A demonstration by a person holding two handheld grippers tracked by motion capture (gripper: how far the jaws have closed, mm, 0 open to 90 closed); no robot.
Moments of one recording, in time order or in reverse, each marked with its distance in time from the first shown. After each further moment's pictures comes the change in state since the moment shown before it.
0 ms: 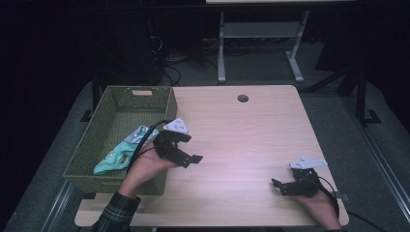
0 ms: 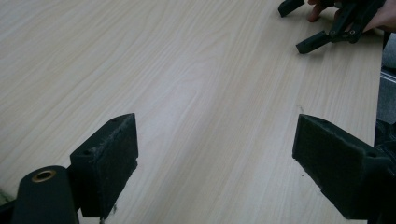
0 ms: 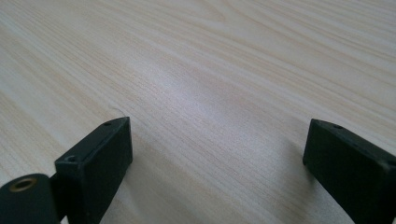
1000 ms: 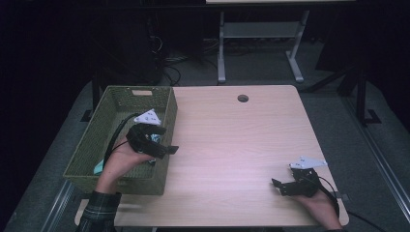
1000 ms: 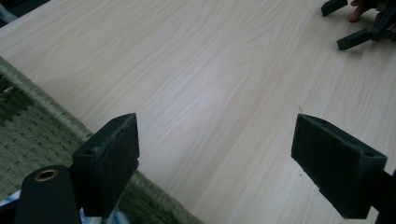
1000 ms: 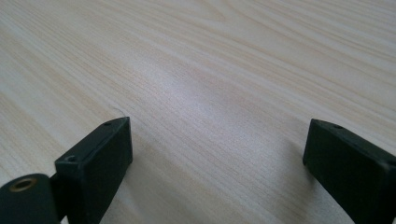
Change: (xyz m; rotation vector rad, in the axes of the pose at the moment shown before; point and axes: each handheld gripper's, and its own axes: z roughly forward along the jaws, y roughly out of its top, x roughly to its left) left arm 0.035 -0.026 -0.050 -0.012 0.101 -0.070; right arm 0.000 0.000 0.000 0.000 0.000 0.000
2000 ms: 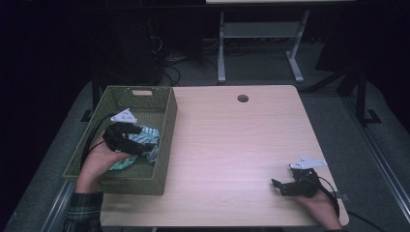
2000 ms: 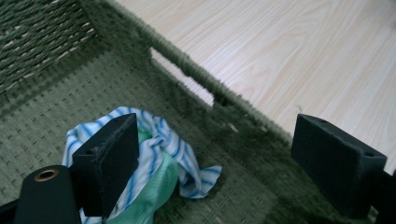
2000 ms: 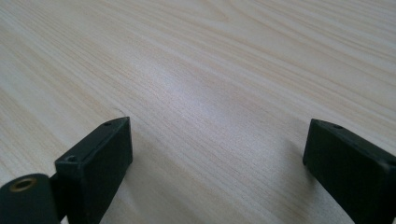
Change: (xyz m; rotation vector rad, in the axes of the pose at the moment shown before) left arm 0.038 -0.036 -0.032 0.053 0.119 -0.067; right arm 0.001 0.000 0.000 0.002 0.006 -0.002
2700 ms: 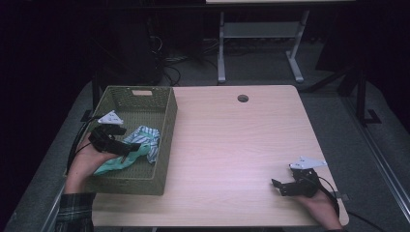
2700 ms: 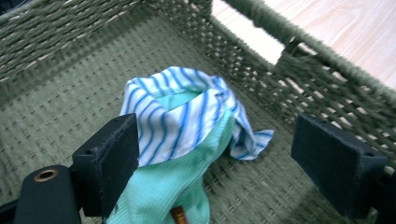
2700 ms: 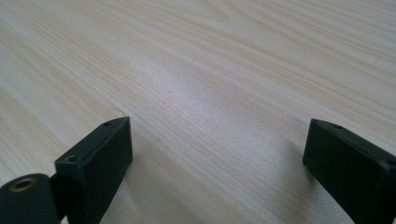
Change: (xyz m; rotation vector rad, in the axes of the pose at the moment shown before) left arm 0.028 -0.027 -0.010 0.039 0.098 -0.035; right arm 0.000 0.000 0.000 0.001 0.001 -0.001
